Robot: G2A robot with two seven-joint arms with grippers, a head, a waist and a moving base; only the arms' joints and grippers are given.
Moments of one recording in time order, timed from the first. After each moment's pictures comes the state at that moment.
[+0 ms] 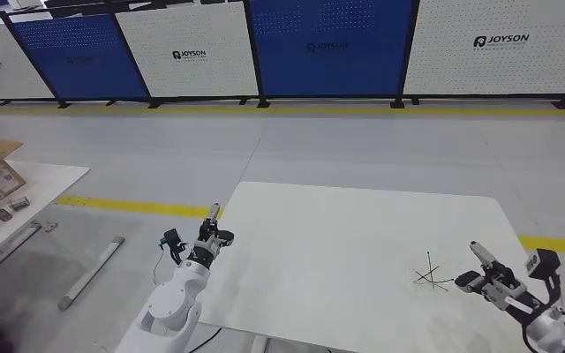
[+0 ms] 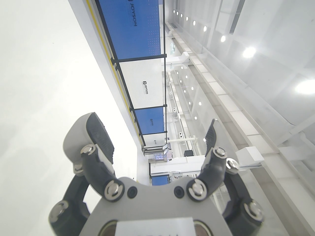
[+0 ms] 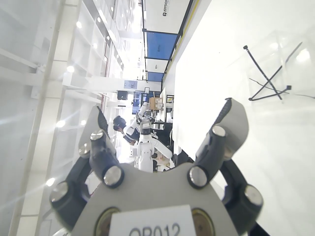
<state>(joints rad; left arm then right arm) 1.73 -1.15 -1.60 -1.80 -0.42 0.00 0.00 -1.60 -1.09 1.74 -1.73 0.33 0.15 0.80</state>
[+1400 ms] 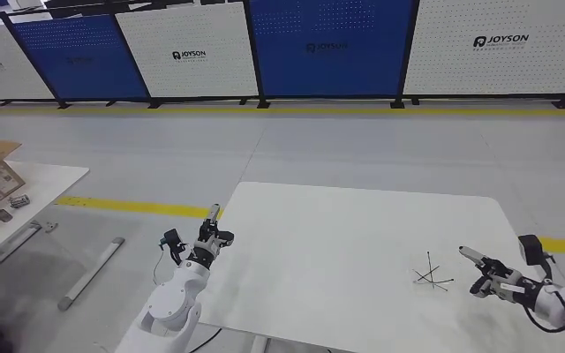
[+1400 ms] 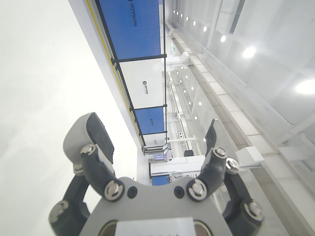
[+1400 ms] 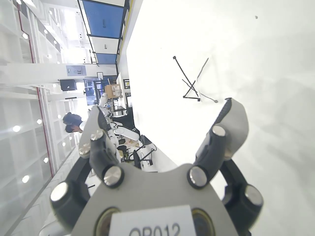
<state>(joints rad) 1.73 -1.15 -1.60 -1.80 -0.42 0.00 0.00 -1.33 -1.03 1.67 -1.48 -0.03 0.27 1.11</state>
